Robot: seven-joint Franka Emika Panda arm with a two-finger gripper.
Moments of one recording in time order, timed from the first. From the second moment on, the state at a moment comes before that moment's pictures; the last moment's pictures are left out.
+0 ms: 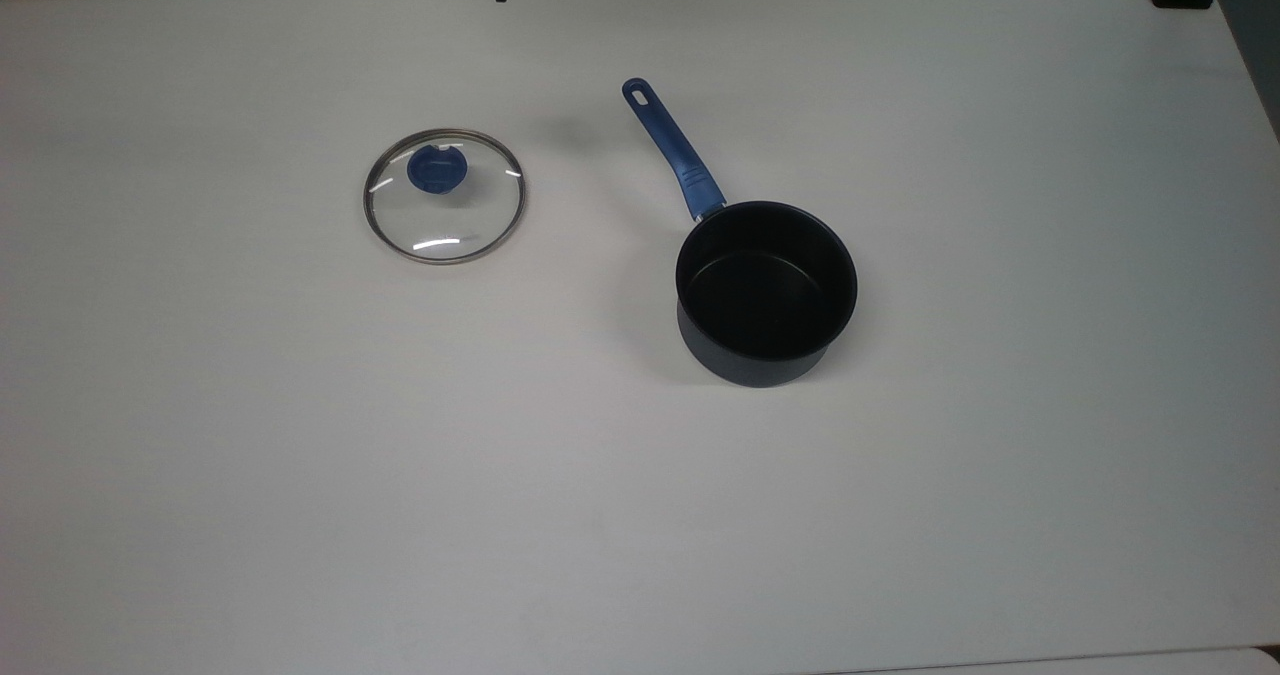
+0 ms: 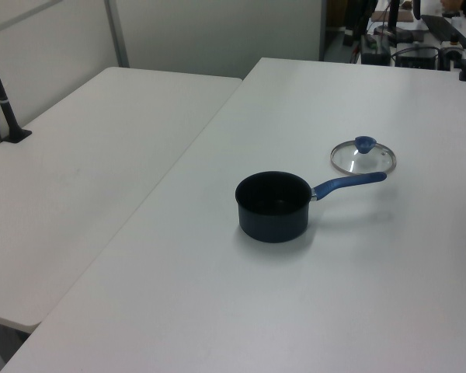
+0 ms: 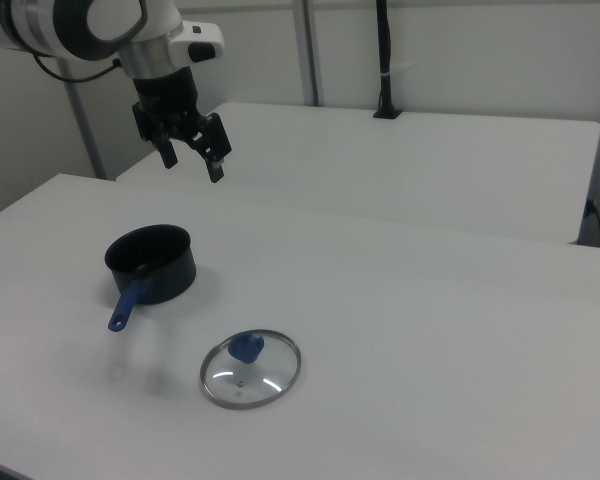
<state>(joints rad) 0.01 -0.05 -0.08 -1.63 0.03 1.72 0.01</state>
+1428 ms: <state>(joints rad) -0.08 -0.01 -0.09 -2.02 -0.07 1.99 -0.11</state>
